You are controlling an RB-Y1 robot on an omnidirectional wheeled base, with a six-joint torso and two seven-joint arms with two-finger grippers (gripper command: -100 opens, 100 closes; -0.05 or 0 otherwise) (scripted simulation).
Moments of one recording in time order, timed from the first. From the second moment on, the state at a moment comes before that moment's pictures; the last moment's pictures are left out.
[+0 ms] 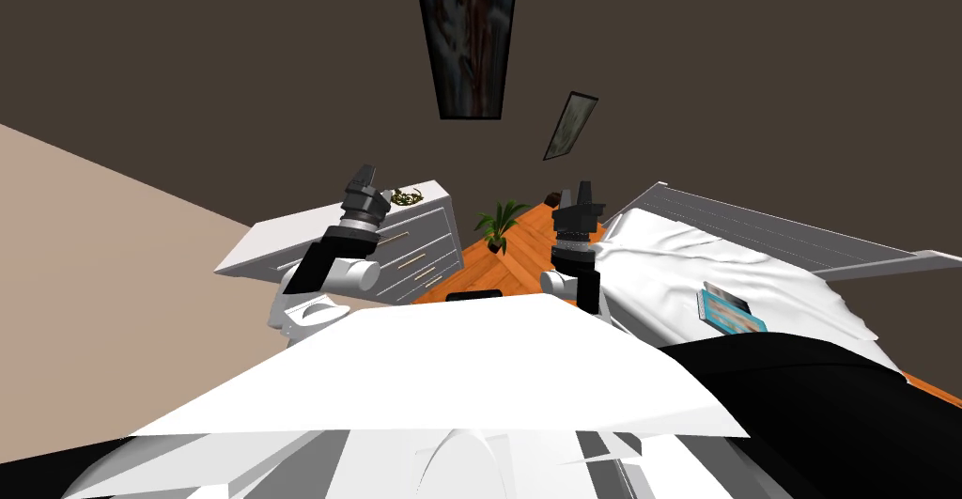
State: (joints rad) left arm 0.23 0.36 0.08 -2.39 0.14 0.18 -0.04; right arm 0.50 -0.05 -0.05 -2.40 -0.05 -0.38 -0.06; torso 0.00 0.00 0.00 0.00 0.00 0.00
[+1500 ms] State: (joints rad) left arm 0.12 0.48 0.13 -2.43 0.20 0.58 -0.05; right arm 0.50 -0.05 -0.05 -2.40 -0.05 -0.38 -0.06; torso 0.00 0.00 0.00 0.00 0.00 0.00
